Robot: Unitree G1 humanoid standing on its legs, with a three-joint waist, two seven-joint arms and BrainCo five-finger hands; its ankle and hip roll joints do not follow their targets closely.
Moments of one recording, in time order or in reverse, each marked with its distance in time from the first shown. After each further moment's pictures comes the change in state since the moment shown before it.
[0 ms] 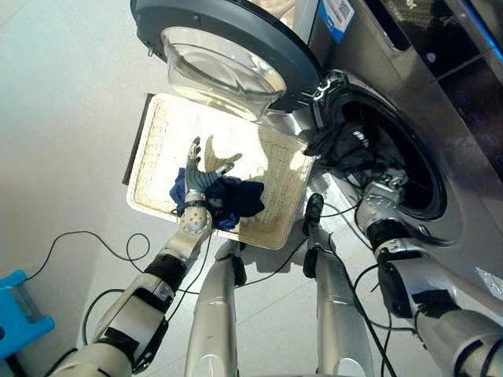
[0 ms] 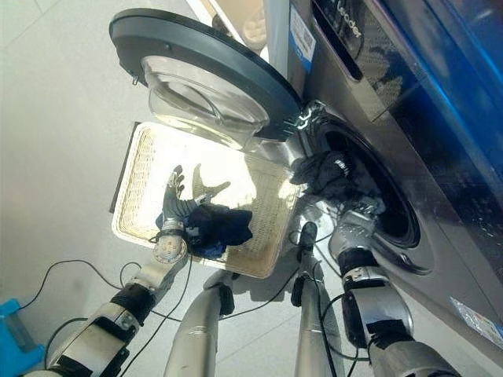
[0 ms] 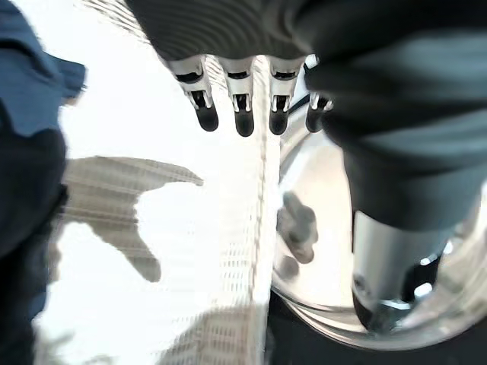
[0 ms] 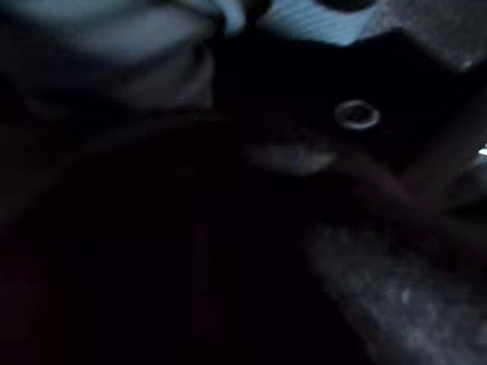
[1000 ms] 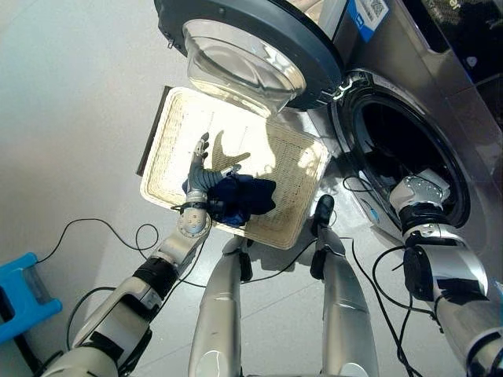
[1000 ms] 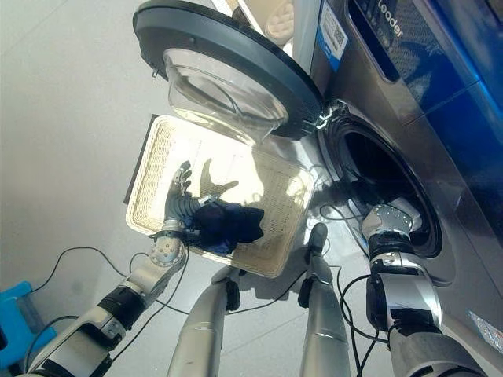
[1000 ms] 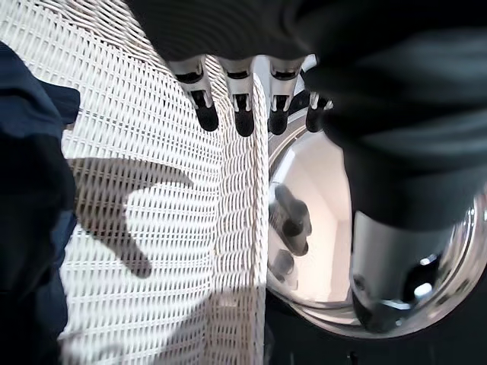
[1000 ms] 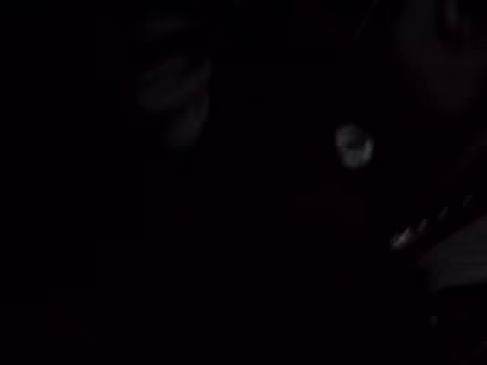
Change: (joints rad) left arm 0.039 0.081 -0.100 -0.130 -0.027 0.051 0.027; right arm -0.046 -0.104 -0.065 0.009 -0.179 -0.195 -0.474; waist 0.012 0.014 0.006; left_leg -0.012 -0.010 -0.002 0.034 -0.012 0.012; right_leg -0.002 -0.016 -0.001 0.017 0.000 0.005
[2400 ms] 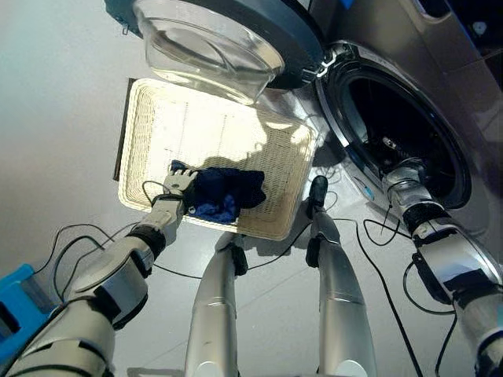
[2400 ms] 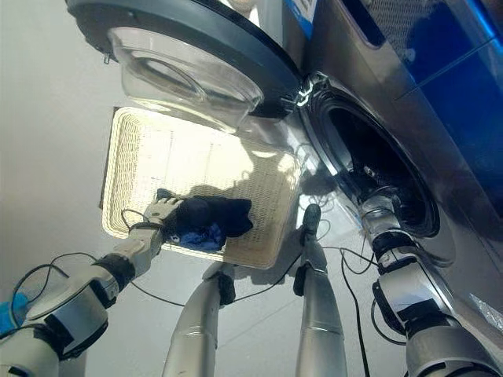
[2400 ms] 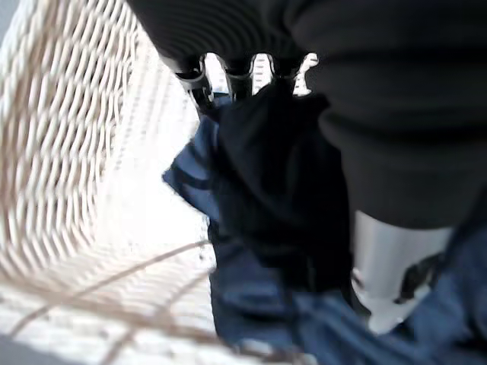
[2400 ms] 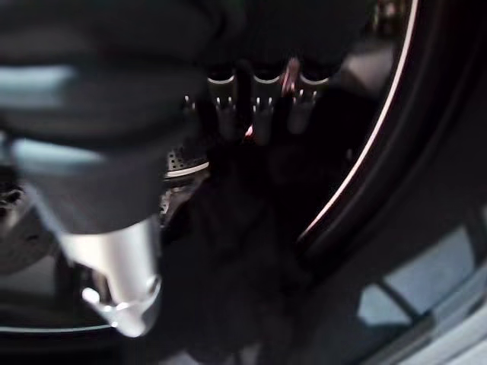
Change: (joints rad) left arm -0.333 0.081 -0.406 0.557 0.827 0.550 -0.399; right arm -0.058 -0.103 0.534 0.183 -1.417 0.670 -0.582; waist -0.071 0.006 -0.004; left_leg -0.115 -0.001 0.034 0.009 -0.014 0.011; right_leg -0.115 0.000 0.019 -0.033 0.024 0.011
